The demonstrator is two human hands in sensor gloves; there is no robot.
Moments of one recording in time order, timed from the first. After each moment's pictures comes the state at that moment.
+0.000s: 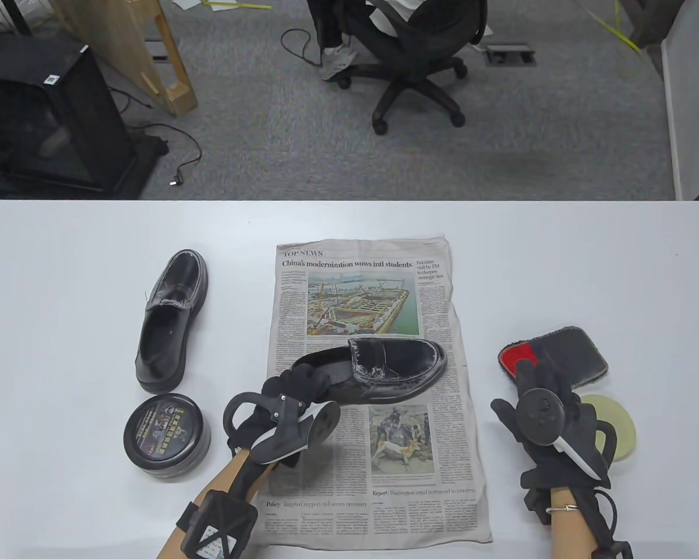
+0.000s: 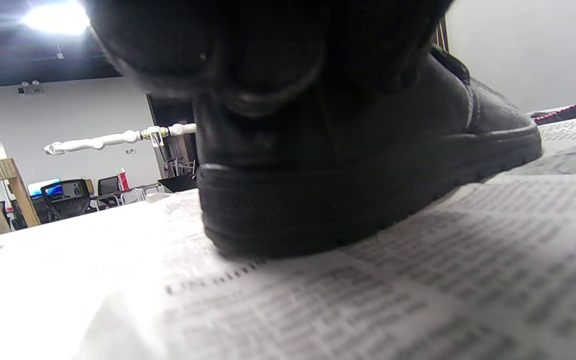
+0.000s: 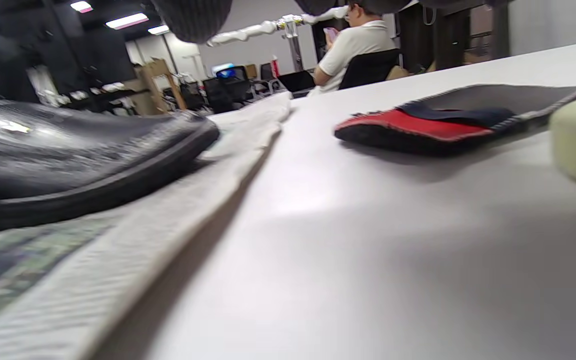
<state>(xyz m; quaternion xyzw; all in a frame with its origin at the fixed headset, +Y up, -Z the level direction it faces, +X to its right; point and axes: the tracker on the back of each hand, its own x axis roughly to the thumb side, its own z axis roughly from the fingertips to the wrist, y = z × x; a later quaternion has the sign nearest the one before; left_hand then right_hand) -0.107 -0.732 -0.250 0.07 -0.17 -0.09 0.98 0.260 -0.731 -0.235 -0.04 0.05 1.00 0.07</state>
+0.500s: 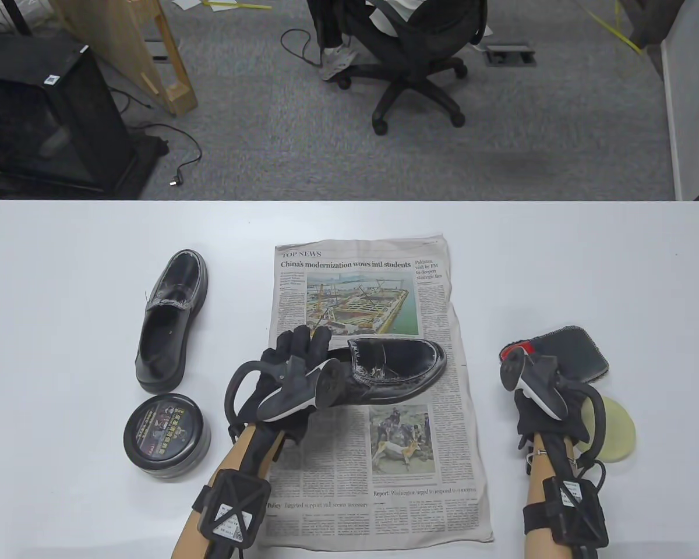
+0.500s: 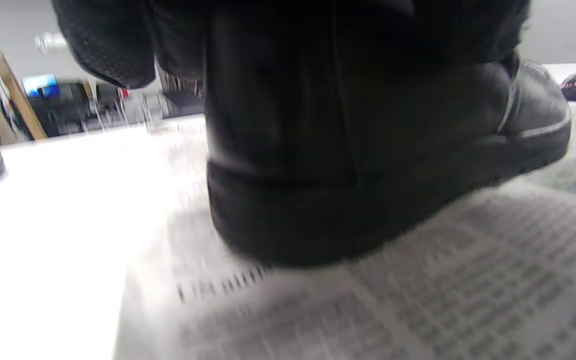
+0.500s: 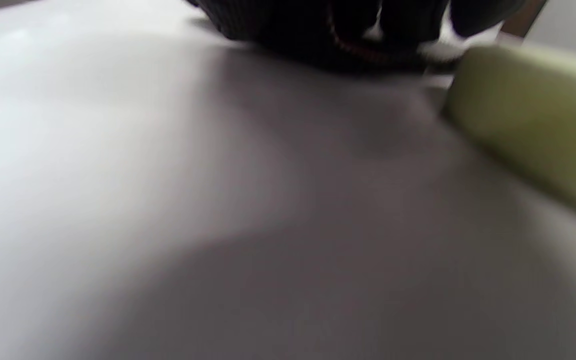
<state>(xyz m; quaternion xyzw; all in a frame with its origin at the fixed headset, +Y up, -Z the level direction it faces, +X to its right) -0.103 -0.730 -0.294 -0.09 -0.14 -0.06 0.98 0.268 -0.770 -0.300 -0.17 0.12 0.97 -0.14</state>
